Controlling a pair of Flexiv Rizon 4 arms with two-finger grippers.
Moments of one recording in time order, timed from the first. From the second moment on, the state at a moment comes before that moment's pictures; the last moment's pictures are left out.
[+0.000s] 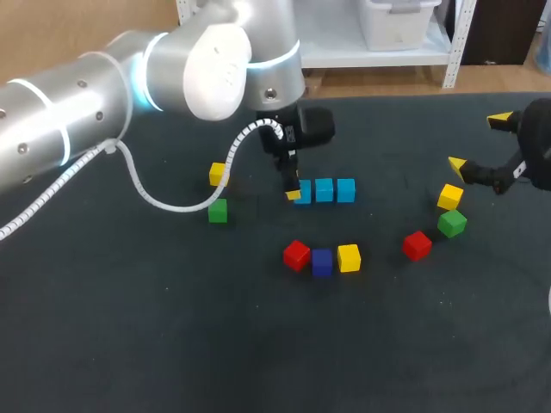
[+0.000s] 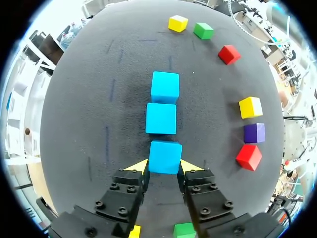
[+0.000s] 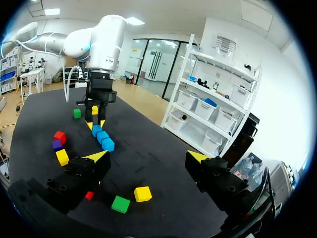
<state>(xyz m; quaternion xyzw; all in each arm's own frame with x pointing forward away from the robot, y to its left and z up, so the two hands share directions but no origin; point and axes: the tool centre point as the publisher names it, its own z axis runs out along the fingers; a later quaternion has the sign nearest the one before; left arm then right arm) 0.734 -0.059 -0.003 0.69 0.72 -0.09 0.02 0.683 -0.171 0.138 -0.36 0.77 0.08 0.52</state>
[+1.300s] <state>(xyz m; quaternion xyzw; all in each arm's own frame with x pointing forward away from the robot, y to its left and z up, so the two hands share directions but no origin) 0.740 -0.068 -0.006 0.68 0.72 -0.08 0.04 0.683 -0.171 0.138 -0.36 0.77 0.08 0.52</state>
